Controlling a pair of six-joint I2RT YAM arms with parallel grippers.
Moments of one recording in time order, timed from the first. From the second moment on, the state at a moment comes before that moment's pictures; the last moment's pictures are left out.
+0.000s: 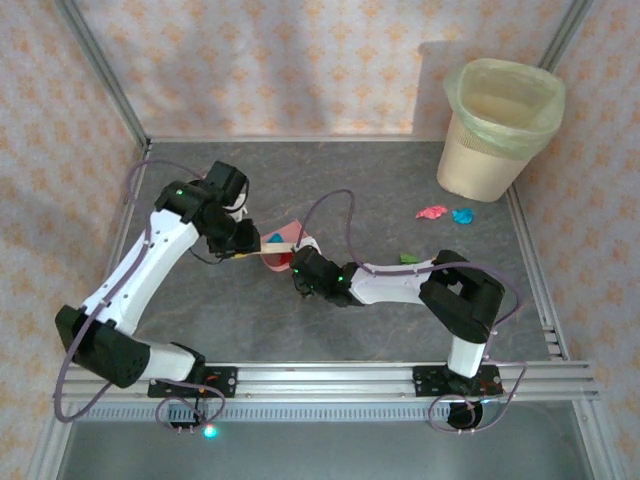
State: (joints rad) left arm -0.35 1.34 1.41 -1.35 0.17 -0.54; right arm 1.04 1.79 0.99 -0.08 0.24 0.48
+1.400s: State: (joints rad) left arm -0.33 1.14 1.32 -1.15 0.10 -0.69; right arm 1.04 1.66 0.74 0.18 0.23 0.46
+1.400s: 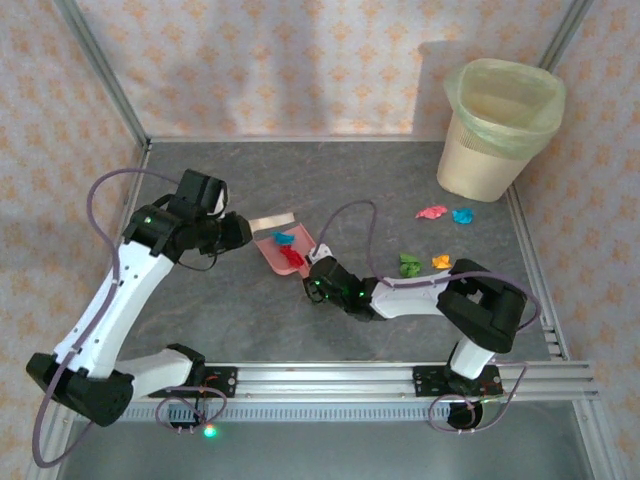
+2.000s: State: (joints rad) left arm -0.33 0.85 0.73 -0.58 -0.11 -0.84; right arm 1.04 1.48 0.66 0.20 0.40 0.44
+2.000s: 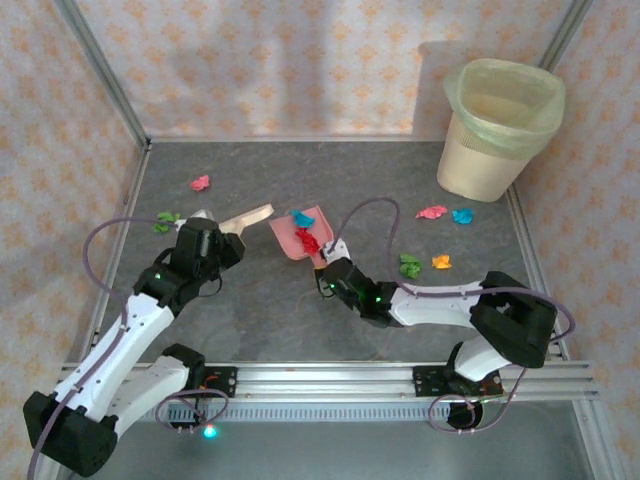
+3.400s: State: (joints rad) left arm -0.33 0.69 0.53 -0.36 -0.22 -0.86; right arm 0.43 1.37 1.57 -0.77 0.56 0.36
